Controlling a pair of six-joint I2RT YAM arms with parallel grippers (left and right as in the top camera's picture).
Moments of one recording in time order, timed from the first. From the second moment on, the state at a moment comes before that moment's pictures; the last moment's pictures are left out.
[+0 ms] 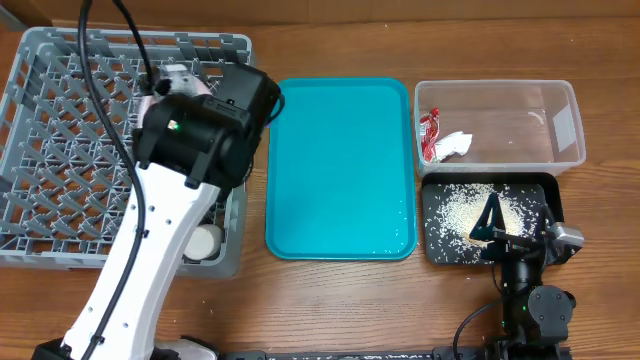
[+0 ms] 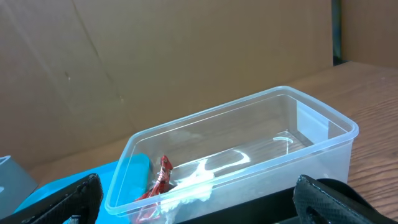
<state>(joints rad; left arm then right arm) -0.41 1.55 1.83 -1.69 -0.98 -0.68 0.01 0.01 0.02 -0.01 0.14 0.30</state>
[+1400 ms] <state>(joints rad) -0.05 1.60 1.36 -0.70 -1.04 0.19 0.01 0.01 0.02 -0.01 0.14 0.30</state>
